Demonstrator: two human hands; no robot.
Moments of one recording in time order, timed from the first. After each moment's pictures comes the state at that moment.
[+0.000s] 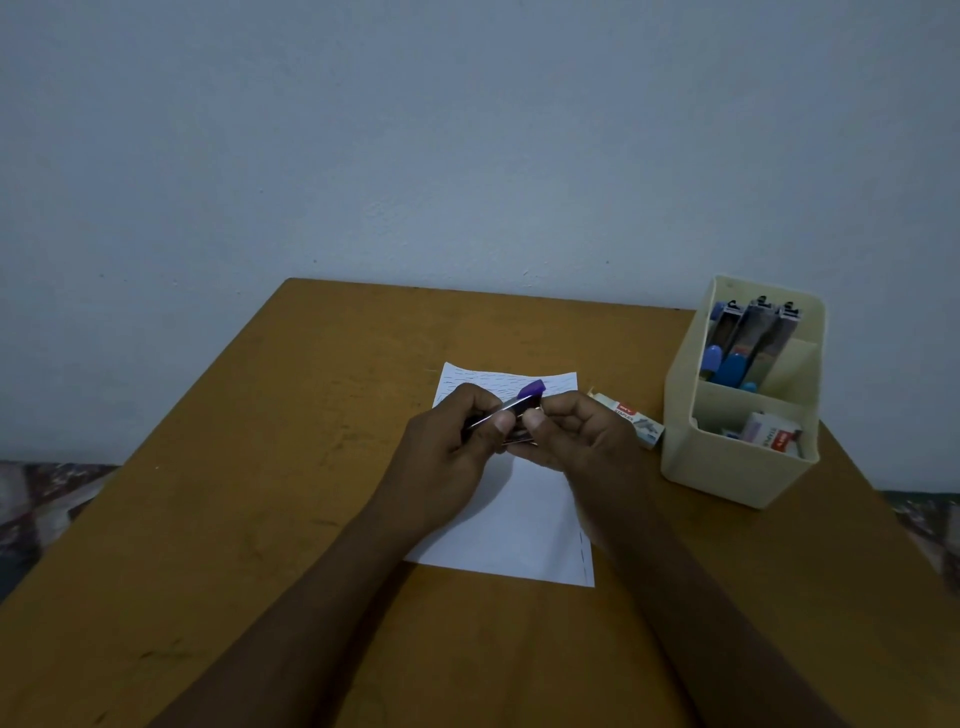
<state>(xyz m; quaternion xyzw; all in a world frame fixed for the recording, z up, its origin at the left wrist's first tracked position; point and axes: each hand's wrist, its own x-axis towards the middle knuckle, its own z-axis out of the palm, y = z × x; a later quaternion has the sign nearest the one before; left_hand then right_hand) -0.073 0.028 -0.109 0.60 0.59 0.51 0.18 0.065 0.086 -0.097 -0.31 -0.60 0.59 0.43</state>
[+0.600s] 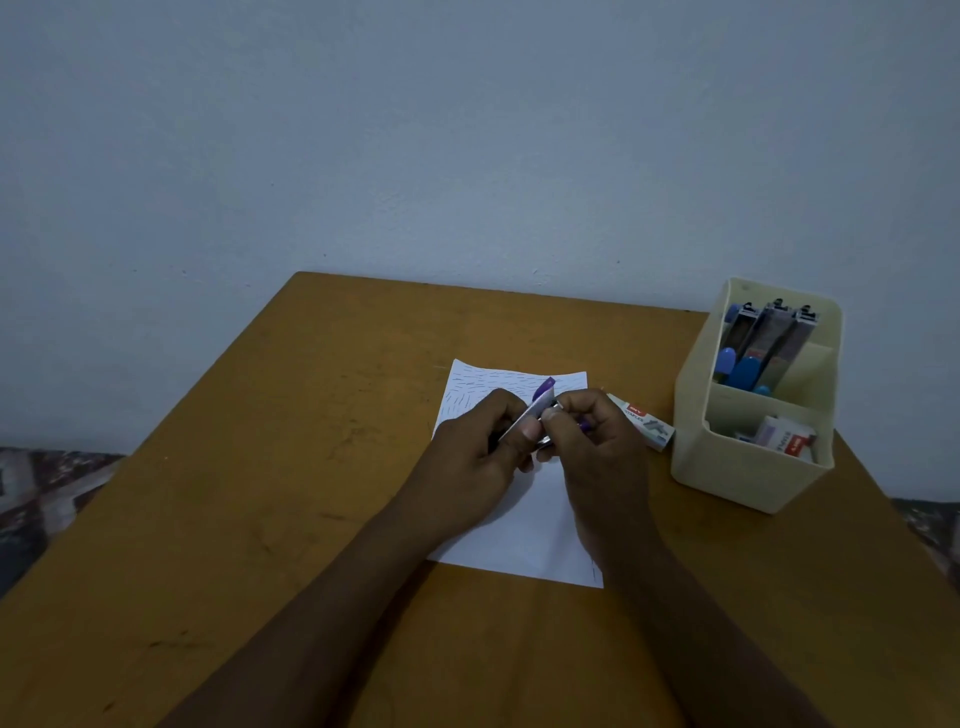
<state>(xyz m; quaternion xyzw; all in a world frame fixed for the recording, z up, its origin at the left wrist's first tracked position) -0.063 0.027 -0.107 0.61 0.59 0.47 0.23 0.056 0.079 -0.101 -0.38 -0.60 0.50 0.50</state>
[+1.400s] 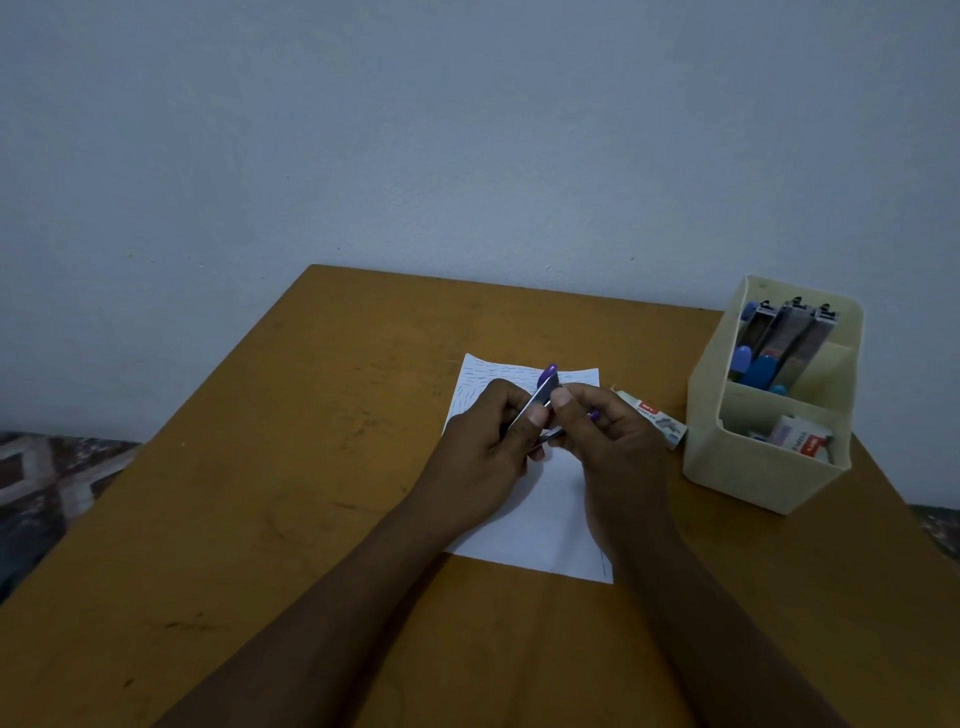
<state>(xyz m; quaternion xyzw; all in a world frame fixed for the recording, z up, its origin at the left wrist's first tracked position) -0.058 0.027 -0.108 0.57 0.59 0.51 0.26 0.057 0.083 -0.106 -0.35 -0.59 0.53 0.50</state>
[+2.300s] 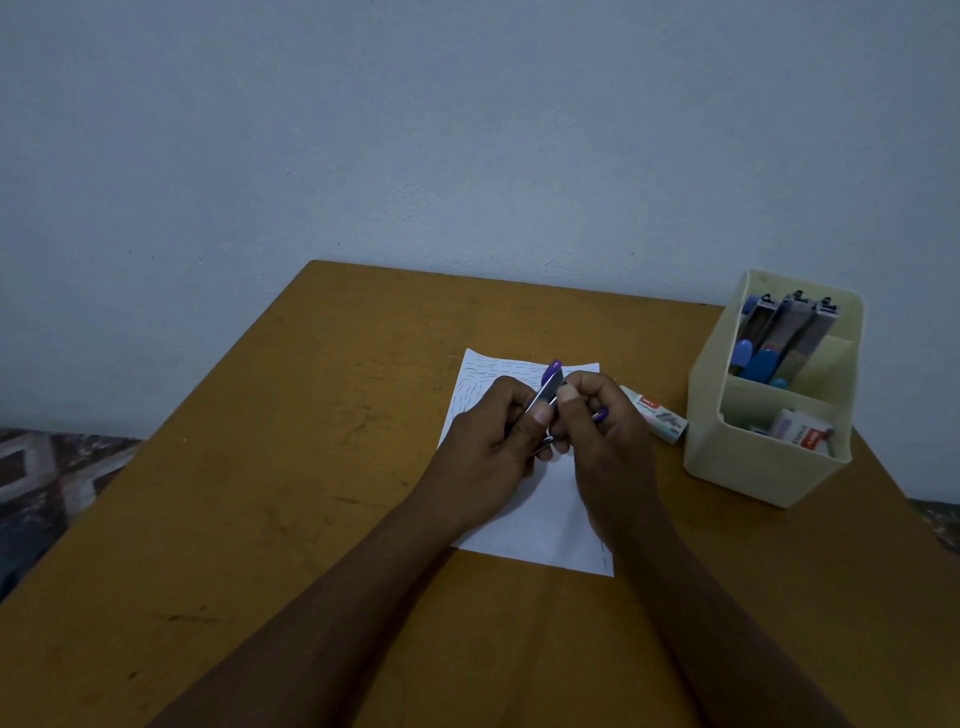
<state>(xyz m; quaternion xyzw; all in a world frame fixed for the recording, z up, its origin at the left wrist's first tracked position) -0.054 0.024 -0.105 0.57 0.57 0.52 0.27 0.056 0.085 -0.109 -0.34 -0.69 0.43 0.48</state>
